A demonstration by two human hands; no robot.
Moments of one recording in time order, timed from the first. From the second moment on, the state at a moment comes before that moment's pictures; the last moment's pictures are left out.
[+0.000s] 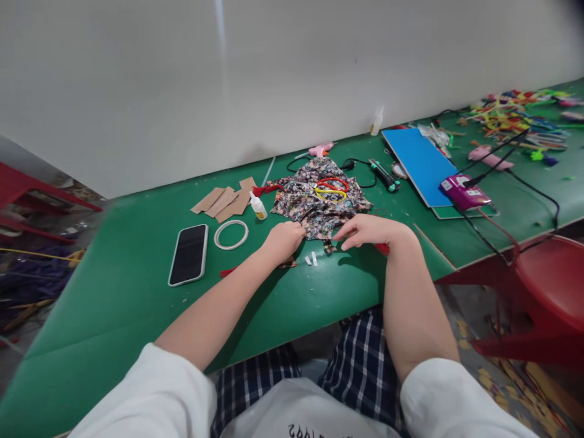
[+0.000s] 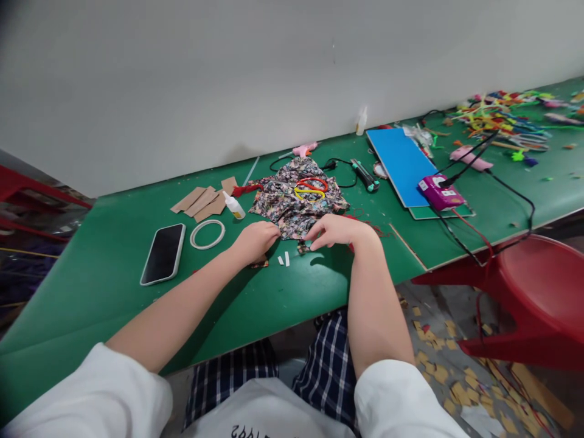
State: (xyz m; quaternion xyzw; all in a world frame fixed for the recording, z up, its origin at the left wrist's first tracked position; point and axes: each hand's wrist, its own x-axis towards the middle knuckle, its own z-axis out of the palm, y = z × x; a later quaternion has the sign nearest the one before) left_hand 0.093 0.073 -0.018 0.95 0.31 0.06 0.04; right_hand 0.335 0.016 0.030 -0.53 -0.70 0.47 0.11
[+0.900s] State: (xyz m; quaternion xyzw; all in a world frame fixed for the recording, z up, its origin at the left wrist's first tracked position) left_hand 0.083 0.071 0.011 0.79 0.48 0.27 0.25; right_hand 0.289 0.011 0.030 -0.71 -0.67 -0.04 0.18
